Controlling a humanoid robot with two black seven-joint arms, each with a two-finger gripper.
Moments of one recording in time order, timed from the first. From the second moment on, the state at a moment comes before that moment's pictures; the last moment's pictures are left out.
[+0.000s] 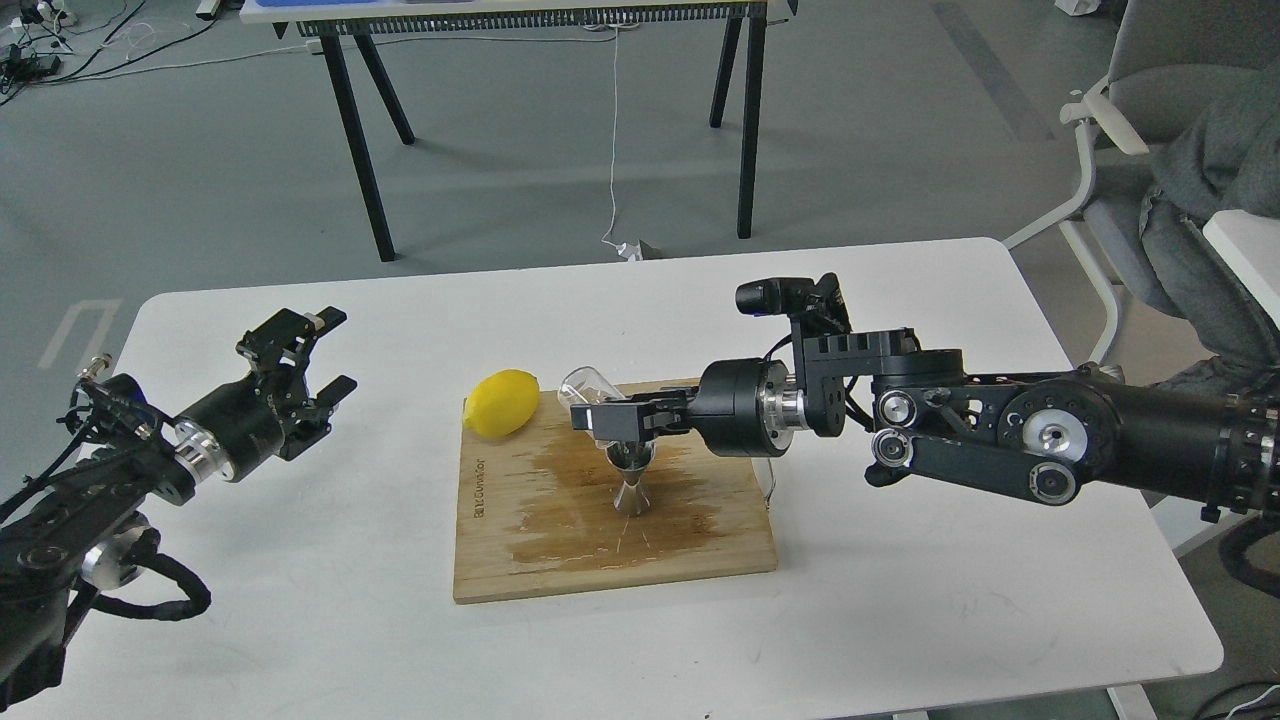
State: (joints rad) left arm -0.59 0.40 -0.57 -0.54 0.67 -0.49 -0.49; right arm 1.04 -0.40 0.04 1.34 -1.17 0.18 0.15
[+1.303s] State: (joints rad) left arm -0.59 0.40 -0.57 -0.54 0.67 -0.49 -0.49; right arm 0.56 -0.32 0.99 1.09 0.21 -0.15 -0.03
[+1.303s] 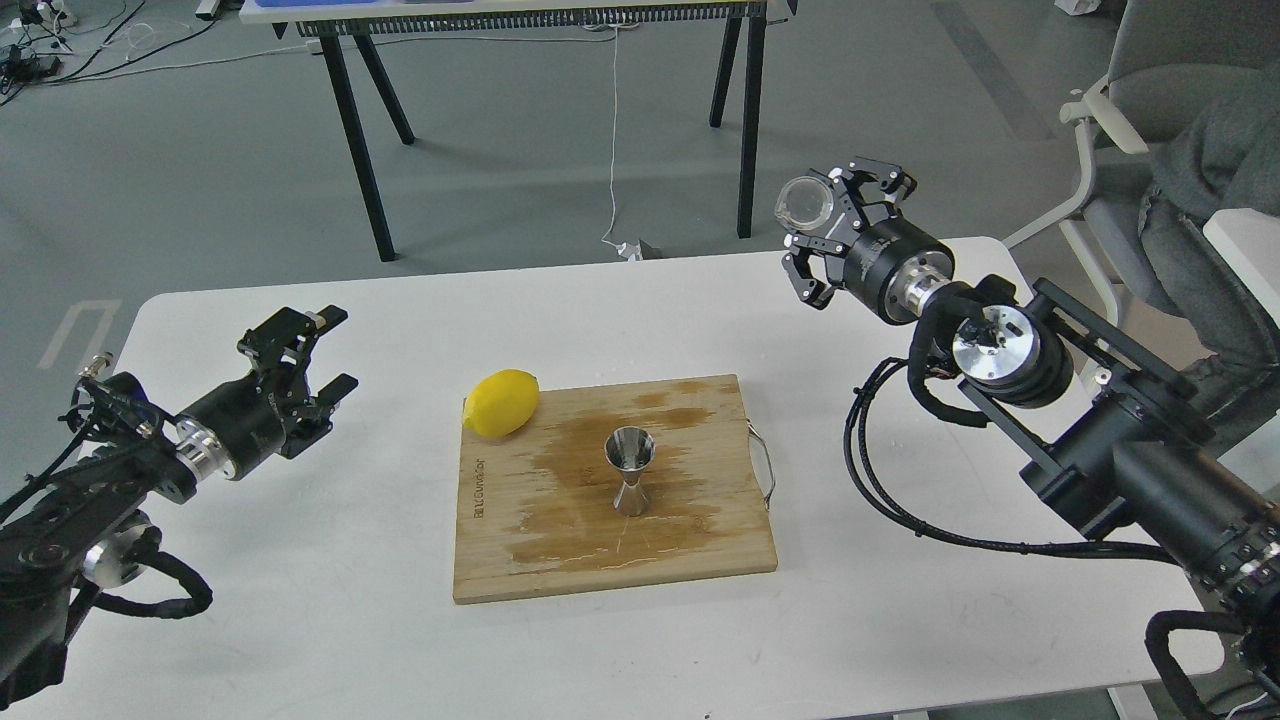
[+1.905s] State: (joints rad) left arm -0.60 0.40 -0.57 -0.54 0.67 -0.49 -0.49; right arm 0.35 -0.23 1.36 1.02 0.45 -0.48 -0.03
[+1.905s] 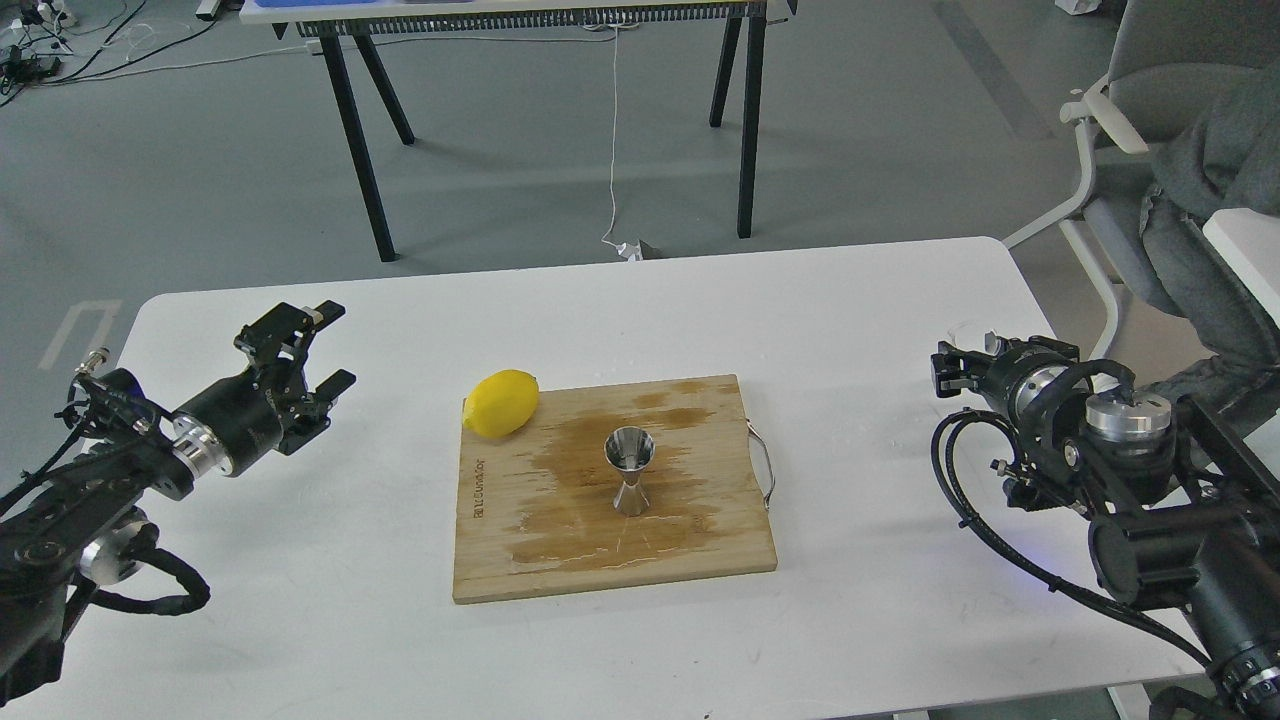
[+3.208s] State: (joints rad) left arm -0.60 0.41 -0.57 -0.54 0.67 -0.49 -0.49; right arm 0.34 -0.16 1.38 0.93 0.45 -0.49 -0.03
